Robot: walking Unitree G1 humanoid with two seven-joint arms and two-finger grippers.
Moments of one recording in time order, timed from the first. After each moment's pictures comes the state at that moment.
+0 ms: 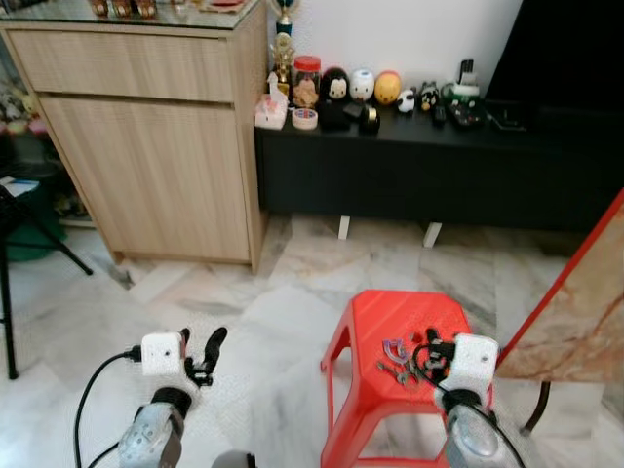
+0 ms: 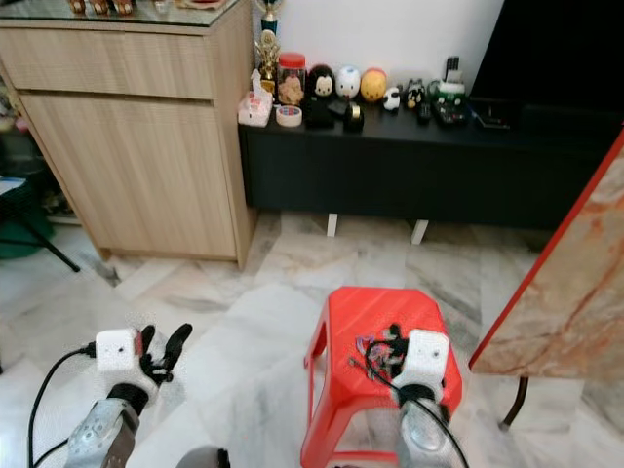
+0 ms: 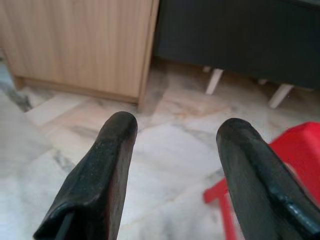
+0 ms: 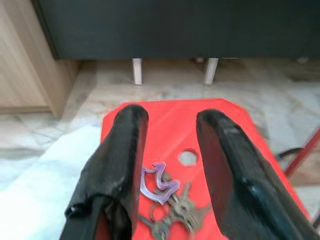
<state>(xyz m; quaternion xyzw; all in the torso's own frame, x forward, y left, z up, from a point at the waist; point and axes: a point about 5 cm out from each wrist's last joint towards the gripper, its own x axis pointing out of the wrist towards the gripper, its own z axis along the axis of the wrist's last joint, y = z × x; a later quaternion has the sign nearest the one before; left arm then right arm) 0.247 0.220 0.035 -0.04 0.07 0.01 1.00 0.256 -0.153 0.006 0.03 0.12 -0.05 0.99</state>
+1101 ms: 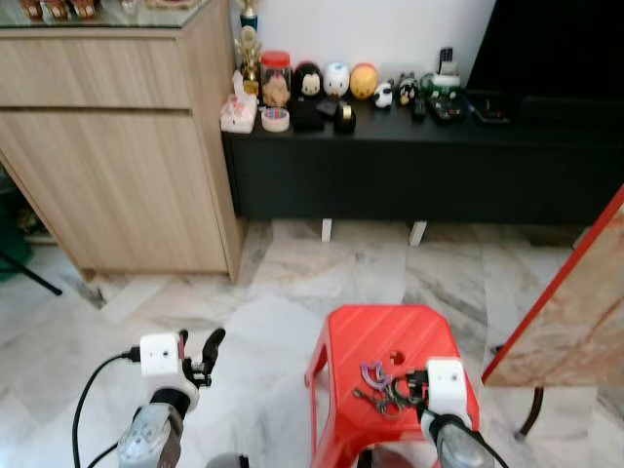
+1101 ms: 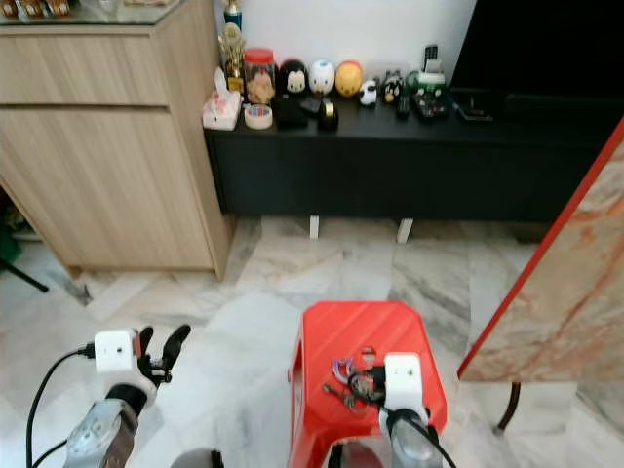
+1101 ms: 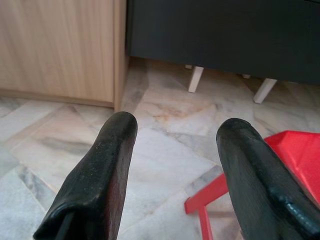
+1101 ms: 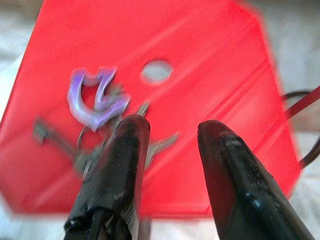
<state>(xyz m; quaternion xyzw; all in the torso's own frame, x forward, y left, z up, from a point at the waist) 0.247 0.211 0.032 -0.05 0.07 0.00 1.00 0.226 -0.157 -0.048 -0.03 0.32 0.02 0.95</state>
